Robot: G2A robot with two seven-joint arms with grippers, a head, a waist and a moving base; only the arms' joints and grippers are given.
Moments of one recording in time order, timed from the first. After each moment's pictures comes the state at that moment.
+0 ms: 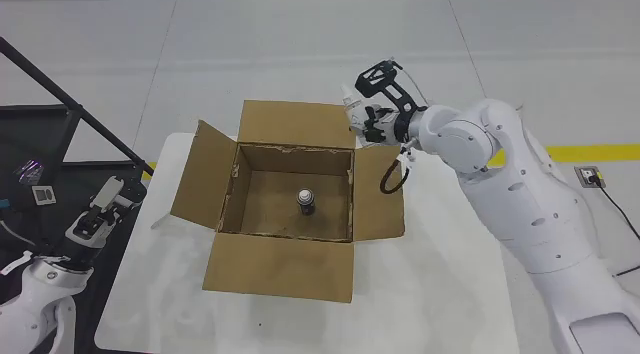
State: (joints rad) left arm 1.33 -1.12 -1.96 -1.70 -0.24 -0.44 -0.67; right arm -0.24 -1.25 0.89 -1.23 -0.68 -0.24 0.97
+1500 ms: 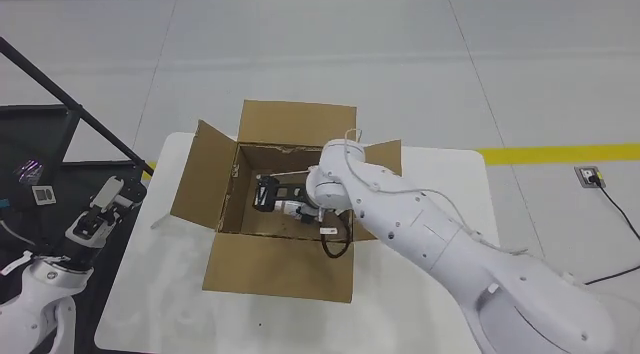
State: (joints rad) left arm 1.33 -1.12 -1.96 -1.70 -0.24 -0.44 -0.67; right arm -0.04 -1.63 0.27 -0.77 -0.78 -0.62 0.98
